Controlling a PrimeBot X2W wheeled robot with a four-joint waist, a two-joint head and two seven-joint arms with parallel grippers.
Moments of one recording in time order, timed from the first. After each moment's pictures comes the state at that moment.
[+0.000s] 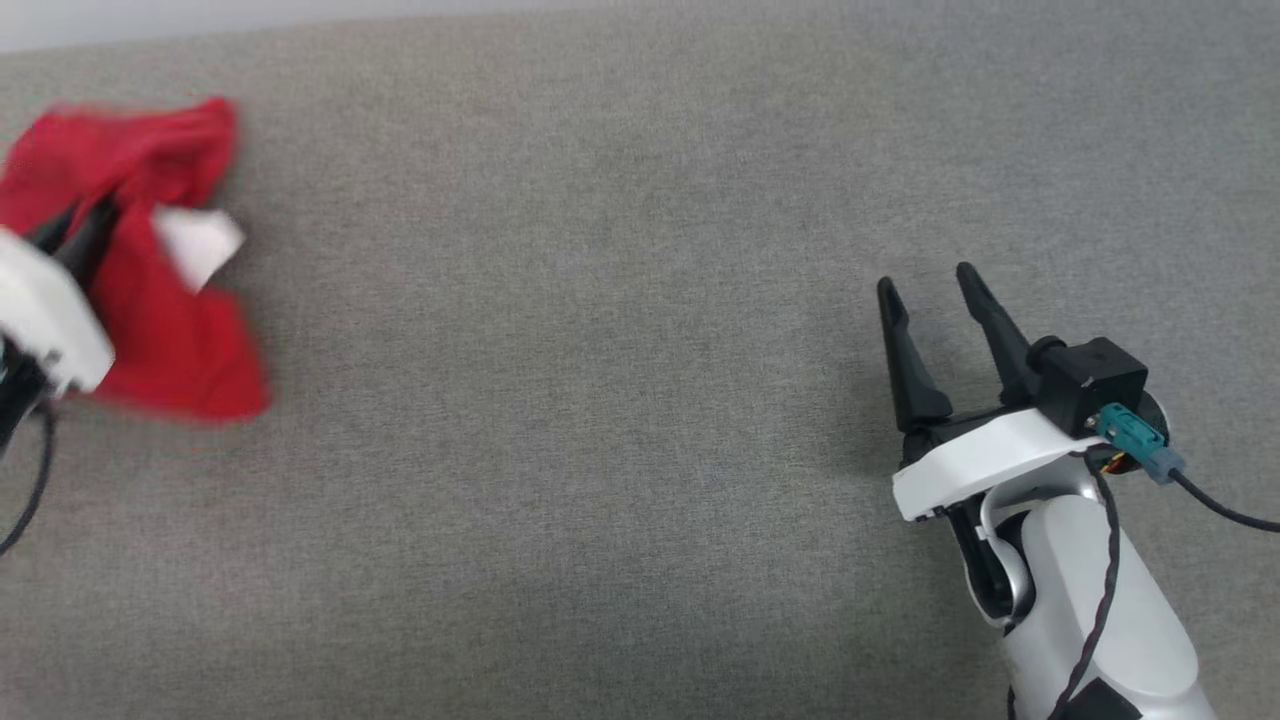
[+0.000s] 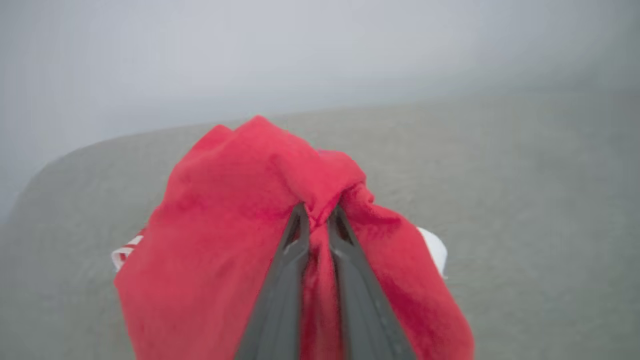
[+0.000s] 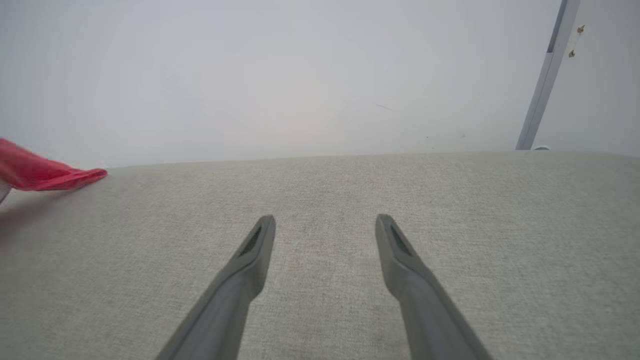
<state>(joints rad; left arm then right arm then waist) -0.85 0.84 -0.76 0.63 -1.09 -0.13 0.04 -0.41 -0.05 0.11 0.42 0.22 0.13 -0.26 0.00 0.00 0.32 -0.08</state>
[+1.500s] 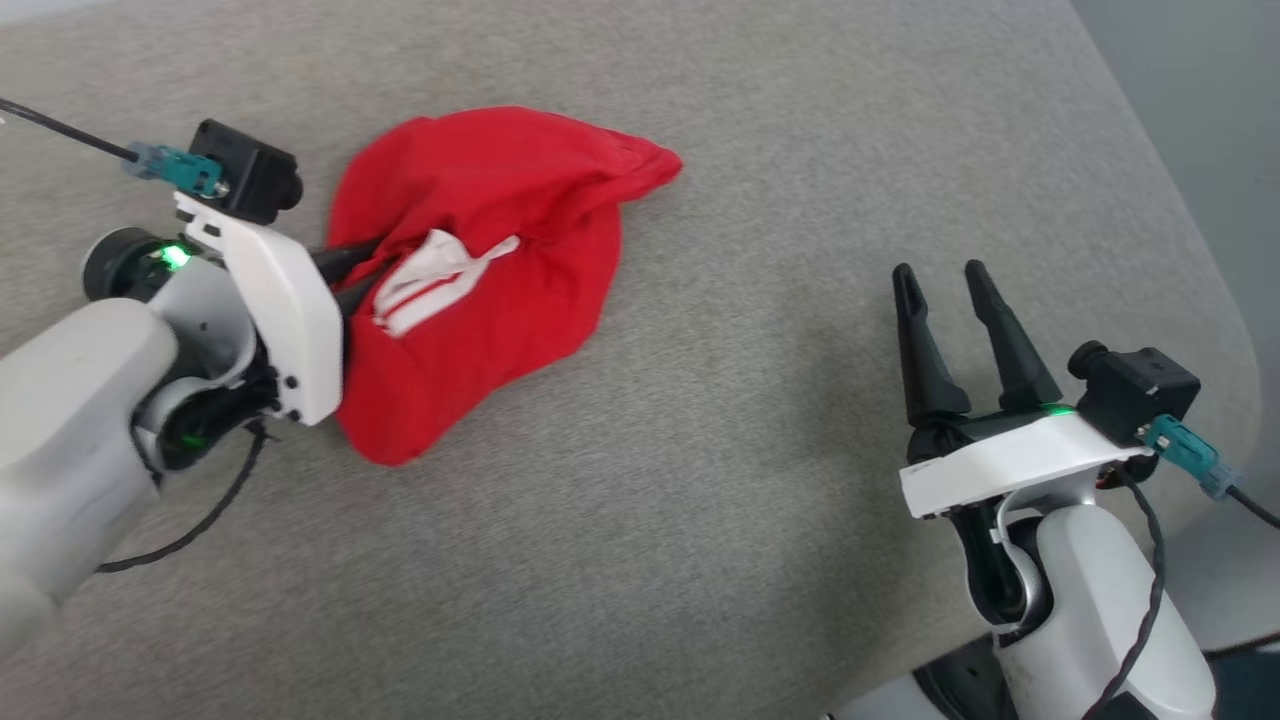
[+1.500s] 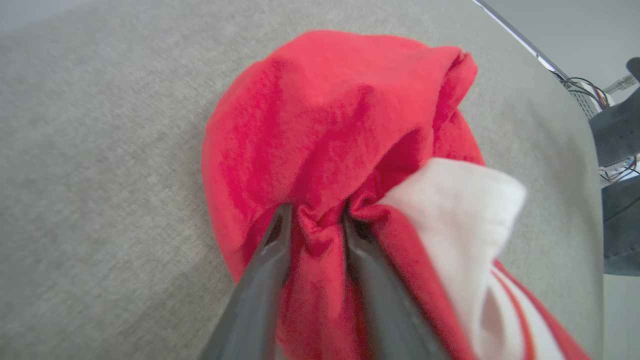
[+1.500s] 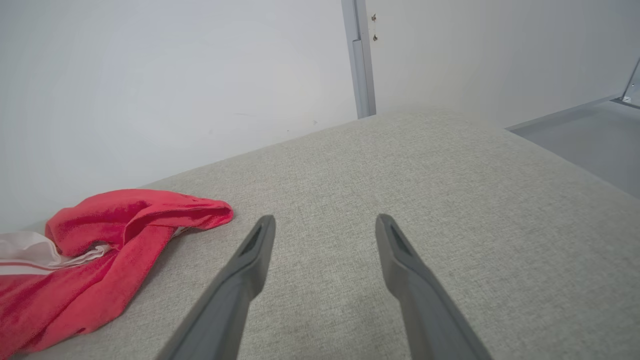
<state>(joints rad) -1.08 0.78 -1.24 0.41 -1.26 -0.13 0.17 -0.37 -0.05 0.13 0.33 0.45 0.13 -0.26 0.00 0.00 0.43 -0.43</state>
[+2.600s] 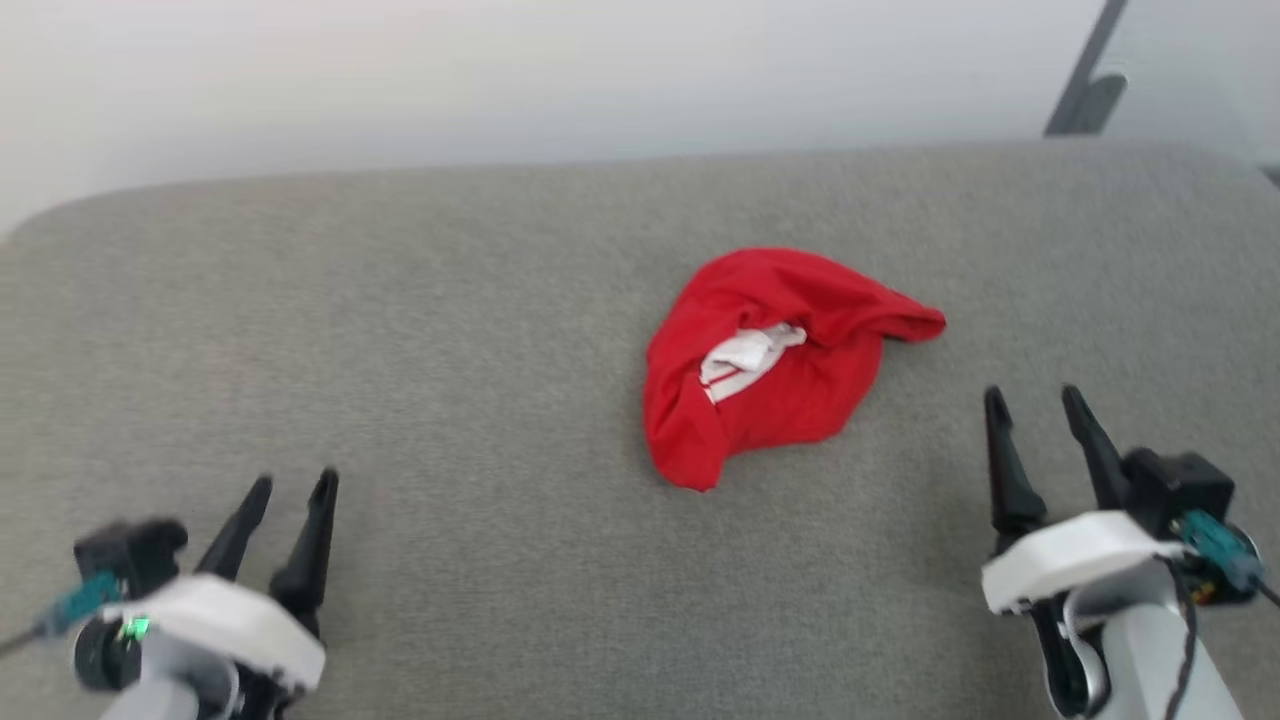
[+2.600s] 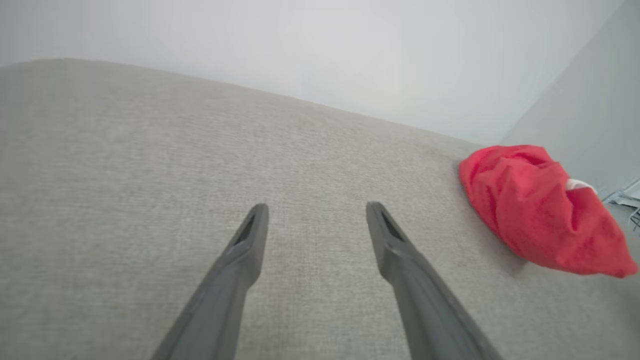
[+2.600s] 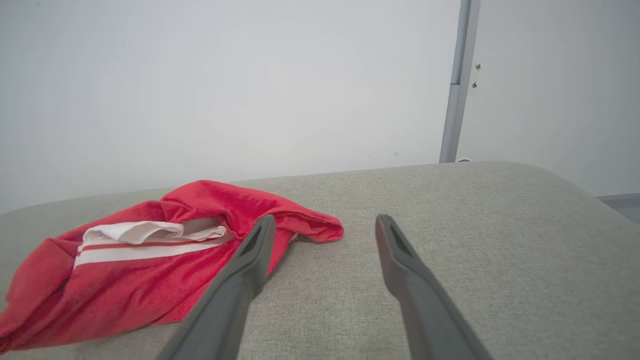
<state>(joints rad) -0.23 0.47 -0.37 0.48 -0.85 -0.13 -0.26 -0.24 -0.06 -0.07 0.42 0.18 0.13 -0.26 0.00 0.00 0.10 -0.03</state>
